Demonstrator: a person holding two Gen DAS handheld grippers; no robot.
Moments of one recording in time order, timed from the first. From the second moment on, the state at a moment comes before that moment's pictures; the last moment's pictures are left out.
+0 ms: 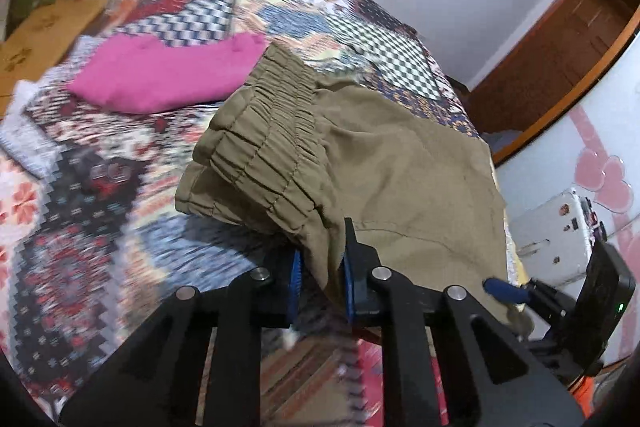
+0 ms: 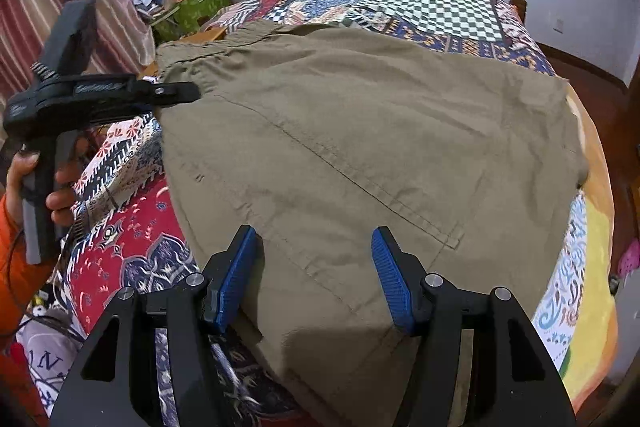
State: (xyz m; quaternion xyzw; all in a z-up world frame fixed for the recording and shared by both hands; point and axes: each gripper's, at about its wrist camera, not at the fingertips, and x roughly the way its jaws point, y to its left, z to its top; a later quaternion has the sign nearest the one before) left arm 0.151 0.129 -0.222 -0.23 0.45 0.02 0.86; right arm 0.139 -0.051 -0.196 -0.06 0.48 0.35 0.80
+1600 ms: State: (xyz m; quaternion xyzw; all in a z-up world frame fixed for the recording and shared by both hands) left arm 0.146 0.006 -0.122 -0.01 0.36 -0.06 0.93; right arm 0.160 -0.062 -0.178 -0.01 0.48 0.35 0.81
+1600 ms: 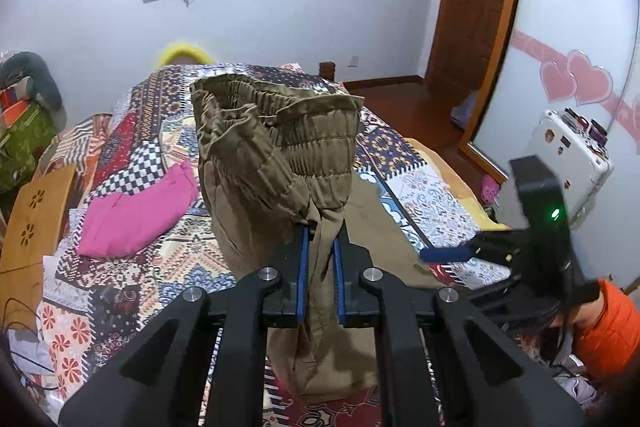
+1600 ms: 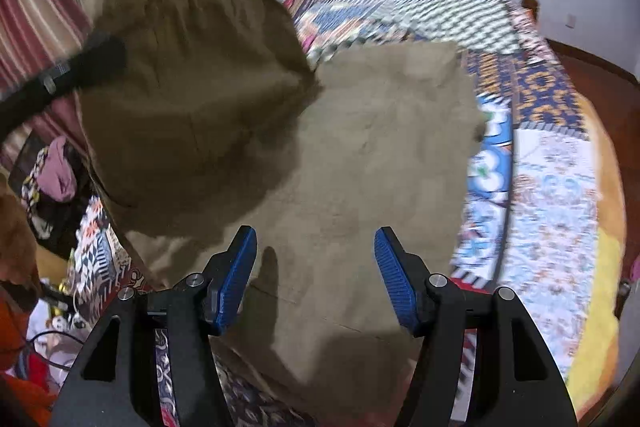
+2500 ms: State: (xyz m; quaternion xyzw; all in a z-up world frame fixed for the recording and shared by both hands) left arm 0.143 -0.042 -0.152 -0.02 0.45 -0.17 0.88; right arm 0.151 -0.112 -0.211 0.01 0.50 0.30 0.81
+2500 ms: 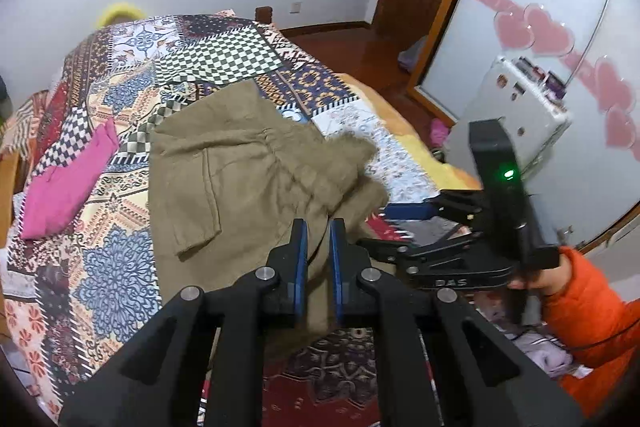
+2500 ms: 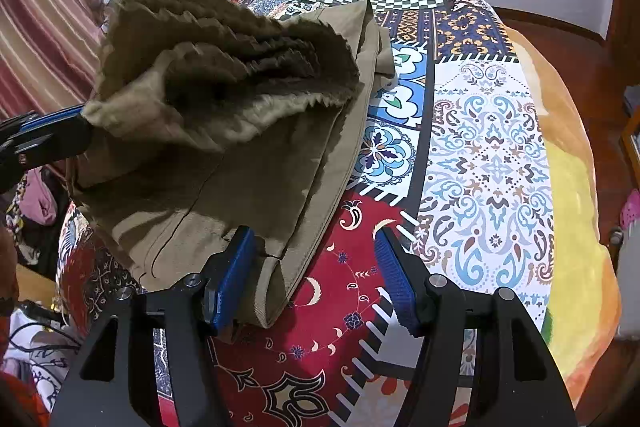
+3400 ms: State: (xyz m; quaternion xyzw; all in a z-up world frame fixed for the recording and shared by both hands) left arm 0.157 0.014 -0.212 -0.04 0.50 -0.10 0.86; right arm 0.162 -0.099 -0.149 0.01 0.43 0.30 0.85
